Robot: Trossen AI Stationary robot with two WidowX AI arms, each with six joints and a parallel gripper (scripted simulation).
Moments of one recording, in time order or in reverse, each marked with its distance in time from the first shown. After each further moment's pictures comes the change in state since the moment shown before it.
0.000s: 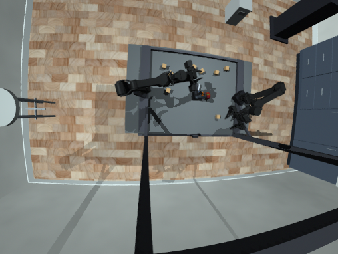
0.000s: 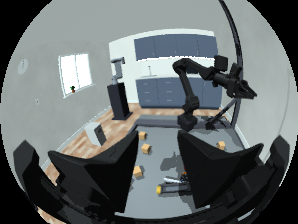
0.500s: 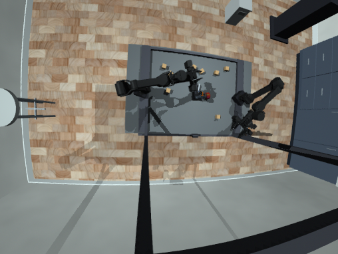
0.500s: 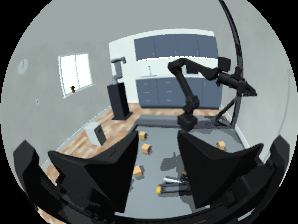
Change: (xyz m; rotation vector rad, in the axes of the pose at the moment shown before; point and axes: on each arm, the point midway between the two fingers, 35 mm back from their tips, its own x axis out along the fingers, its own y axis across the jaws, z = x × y) left arm 0.000 0.000 0.000 0.000 0.000 0.000; right arm -0.012 0.086 0.001 0.014 -0.002 0.274
